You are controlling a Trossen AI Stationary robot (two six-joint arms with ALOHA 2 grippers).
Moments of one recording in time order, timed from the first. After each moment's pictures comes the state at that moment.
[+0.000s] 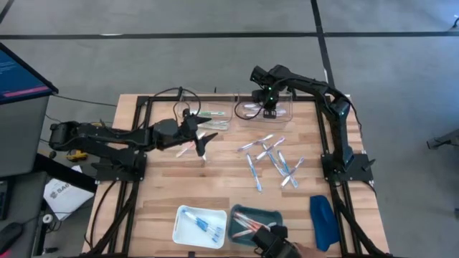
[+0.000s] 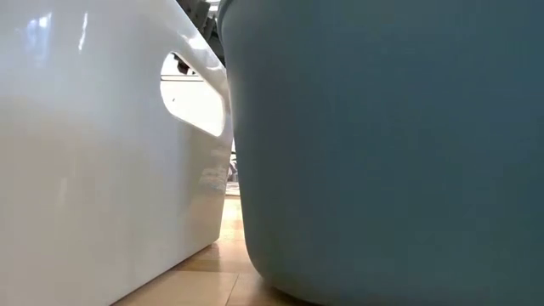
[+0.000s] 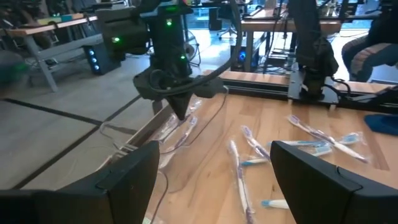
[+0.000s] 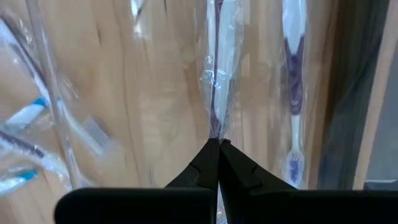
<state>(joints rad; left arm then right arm) 0.10 1.15 0.61 0.36 -0.35 0.02 -0.72 2.08 1.72 -1.19 -0.03 -0.65</state>
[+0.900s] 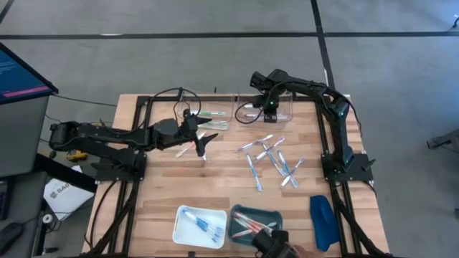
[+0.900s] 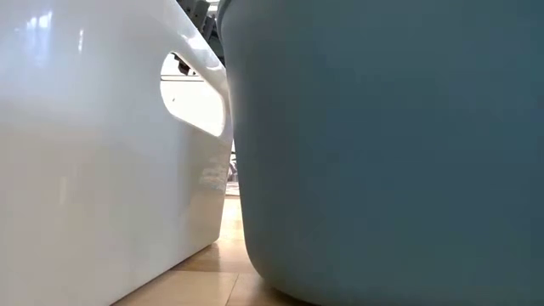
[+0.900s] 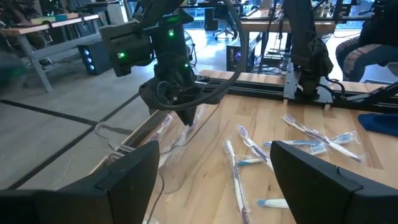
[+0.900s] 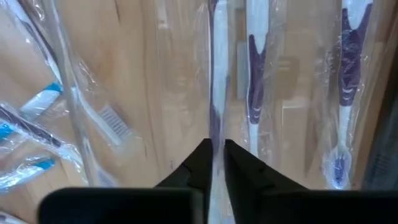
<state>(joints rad) 0.11 1.15 0.61 0.36 -0.33 0.02 -0.71 2.08 1.66 -1.19 -0.06 -0.63</state>
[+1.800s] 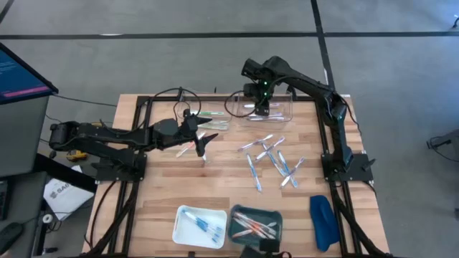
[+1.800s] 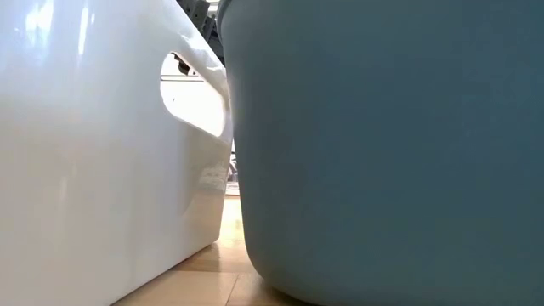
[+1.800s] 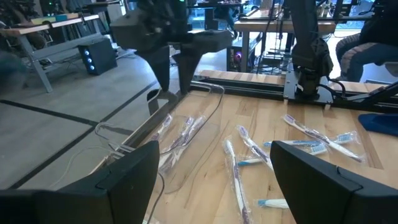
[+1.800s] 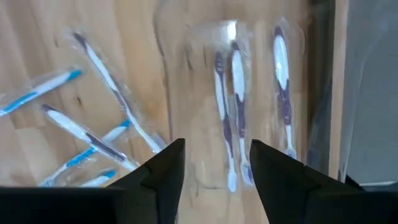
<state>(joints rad) 0.11 1.15 0.61 0.36 -0.33 0.02 -0.59 2.08 2.08 -1.47 -0.05 -0.49</state>
